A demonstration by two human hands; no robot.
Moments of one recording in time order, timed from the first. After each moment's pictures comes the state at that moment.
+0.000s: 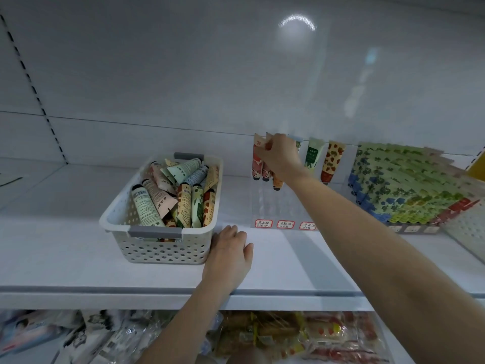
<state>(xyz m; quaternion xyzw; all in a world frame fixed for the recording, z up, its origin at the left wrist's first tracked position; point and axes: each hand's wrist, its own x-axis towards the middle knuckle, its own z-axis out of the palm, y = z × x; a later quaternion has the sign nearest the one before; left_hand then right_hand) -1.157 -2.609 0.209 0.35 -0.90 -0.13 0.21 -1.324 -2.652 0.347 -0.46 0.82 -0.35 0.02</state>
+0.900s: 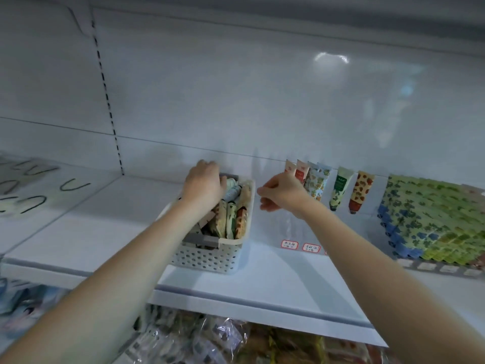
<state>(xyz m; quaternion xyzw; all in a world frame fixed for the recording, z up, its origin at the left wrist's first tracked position) -1.099 -2.699 0.345 0.48 -0.83 -0.06 0.29 -1.250 -2.620 0.360 -0.49 0.74 -0.38 0.26</state>
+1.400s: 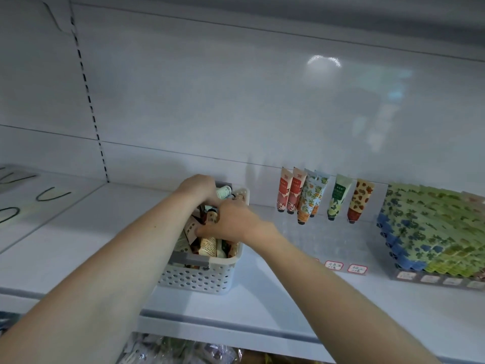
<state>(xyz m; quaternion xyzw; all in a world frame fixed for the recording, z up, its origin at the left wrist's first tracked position) -1.135 -2.762 0.347 0.51 -0.86 -0.07 -0.02 -1.187 -2.650 0.338 -0.65 0.72 -0.16 0.17</state>
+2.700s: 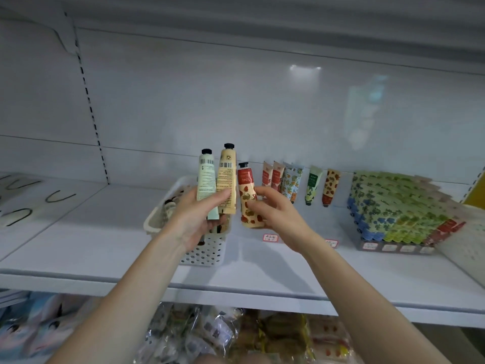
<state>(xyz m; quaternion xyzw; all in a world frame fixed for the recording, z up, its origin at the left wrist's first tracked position) -1.069 -2.599 0.360 0.28 -0.52 -0.70 0.40 -1.219 -2.533 0.353 -0.51 0.58 -0.54 0.34</state>
